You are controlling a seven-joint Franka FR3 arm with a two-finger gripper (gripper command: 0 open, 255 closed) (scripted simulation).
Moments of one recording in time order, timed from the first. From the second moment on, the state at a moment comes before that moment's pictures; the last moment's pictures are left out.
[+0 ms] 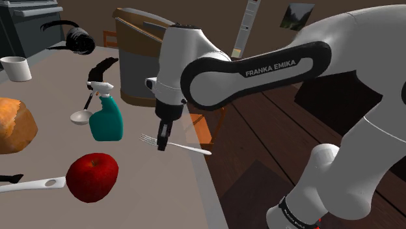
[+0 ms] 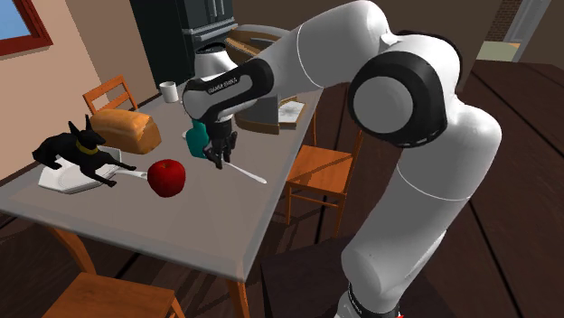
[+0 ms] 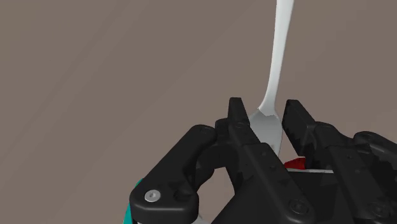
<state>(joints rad) 0.33 -0.05 0.27 -2.10 0.05 2.09 -0.20</state>
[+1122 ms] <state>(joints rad) 0.26 0.50 0.19 -1.37 -0.06 1.90 -0.33</state>
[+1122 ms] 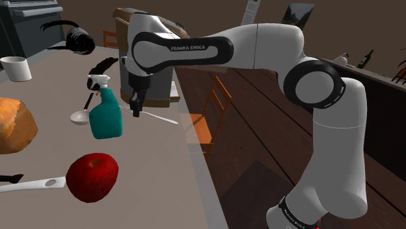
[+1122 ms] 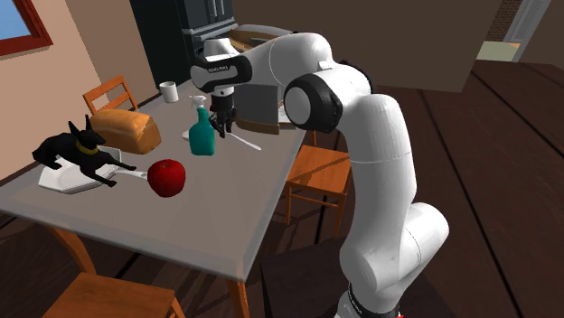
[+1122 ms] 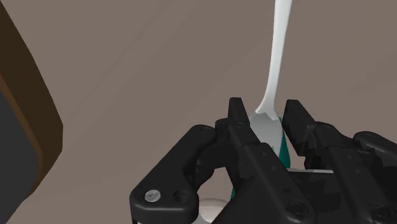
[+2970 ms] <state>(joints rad) 0.27 0.57 0.18 -1.50 -0.07 2.10 -0.33</state>
